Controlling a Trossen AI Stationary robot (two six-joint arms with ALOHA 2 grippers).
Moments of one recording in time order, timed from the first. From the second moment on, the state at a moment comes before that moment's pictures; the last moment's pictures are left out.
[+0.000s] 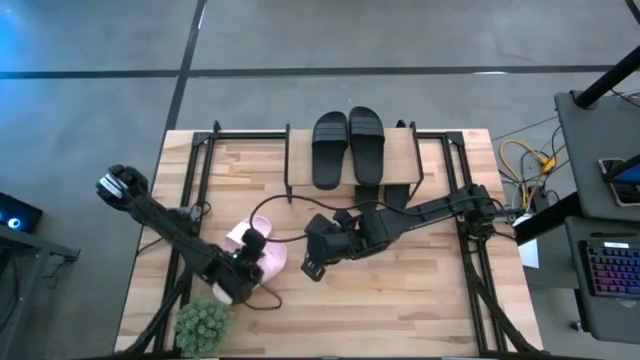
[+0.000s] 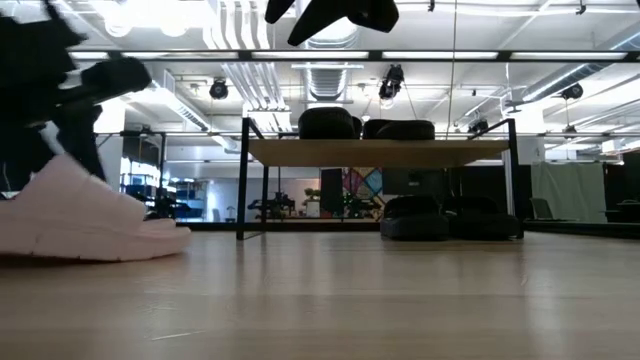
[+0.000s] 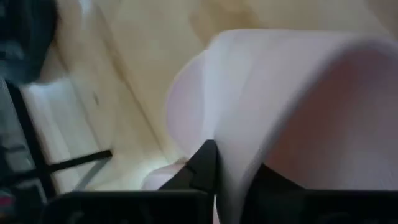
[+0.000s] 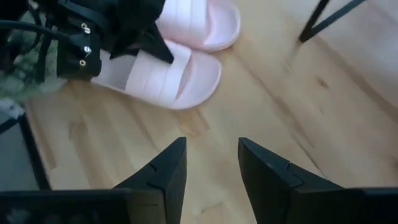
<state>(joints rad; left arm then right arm) -0.68 1.42 0.72 -0.60 -0.61 0.06 0.30 2.00 1.97 -0.95 0.31 0.82</state>
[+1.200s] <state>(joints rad) -0.07 1.96 1.34 -0.38 -0.76 0.16 0.60 1.87 1.97 -1.45 0.68 1.45</state>
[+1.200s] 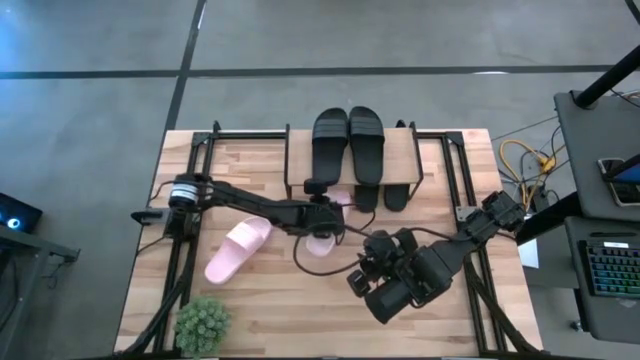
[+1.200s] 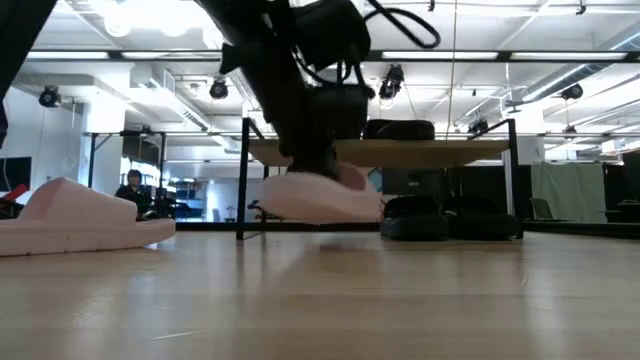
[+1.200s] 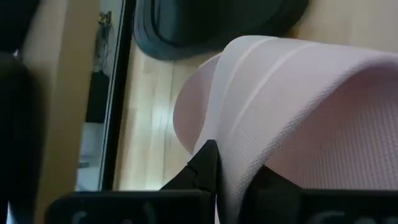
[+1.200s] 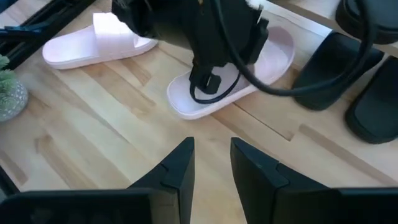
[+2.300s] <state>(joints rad) -0.14 1.77 1.33 -0.59 -0.44 -0.02 0.60 1.87 1.97 -1.46 0.71 1.46</state>
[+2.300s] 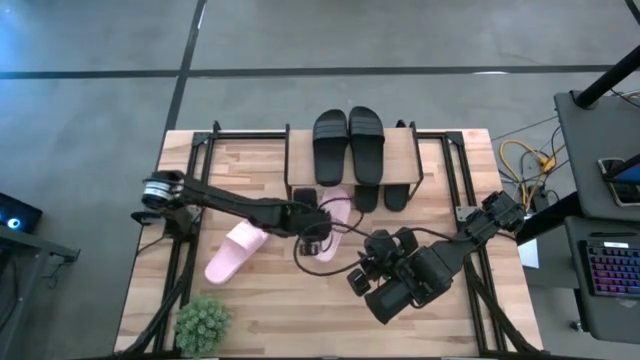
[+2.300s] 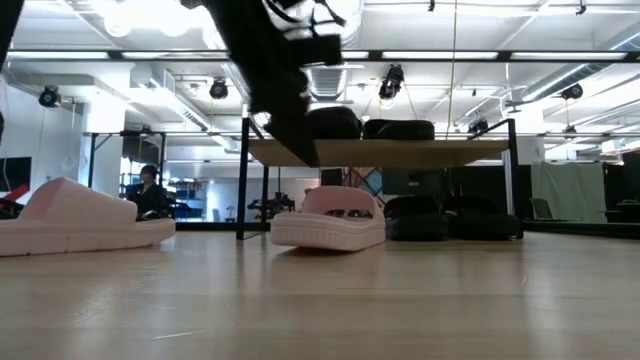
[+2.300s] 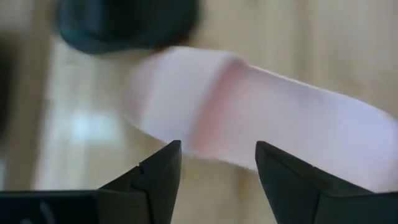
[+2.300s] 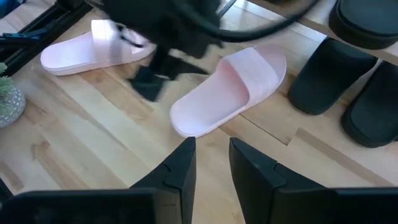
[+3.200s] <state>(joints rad) -0.35 1.61 0.93 -0.35 -0.11 -0.16 0.60 1.92 1.74 -0.89 0.55 1.47</state>
